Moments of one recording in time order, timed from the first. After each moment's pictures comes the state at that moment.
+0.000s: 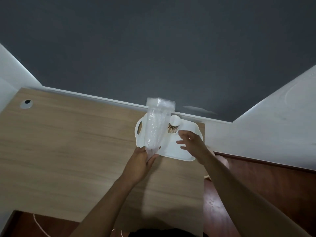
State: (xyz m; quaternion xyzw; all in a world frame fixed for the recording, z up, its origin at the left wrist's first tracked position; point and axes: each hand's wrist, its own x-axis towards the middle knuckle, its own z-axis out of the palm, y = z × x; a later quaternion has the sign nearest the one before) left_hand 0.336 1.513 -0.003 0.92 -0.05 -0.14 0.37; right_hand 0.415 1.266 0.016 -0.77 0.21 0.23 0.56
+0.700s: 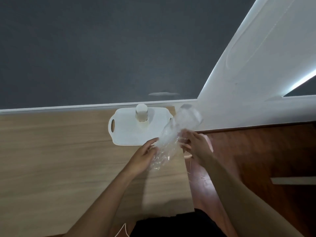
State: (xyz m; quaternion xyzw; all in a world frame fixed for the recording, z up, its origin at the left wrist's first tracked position) left_hand 0.305 1.429 0.019 0.74 -0.01 -0.32 0.59; right_hand 0.286 1.179 0.026 -0.59 0.34 0.06 0.73
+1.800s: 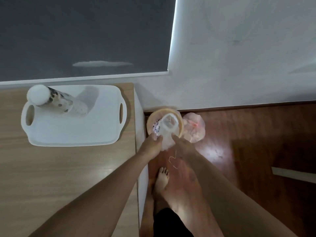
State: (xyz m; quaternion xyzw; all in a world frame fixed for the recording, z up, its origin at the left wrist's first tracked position) left_hand 0.361 1.108 -0.203 0.79 0.12 -0.45 0.40; right_hand 0.313 0.951 -0.200 -0.61 0.43 0.31 0.59
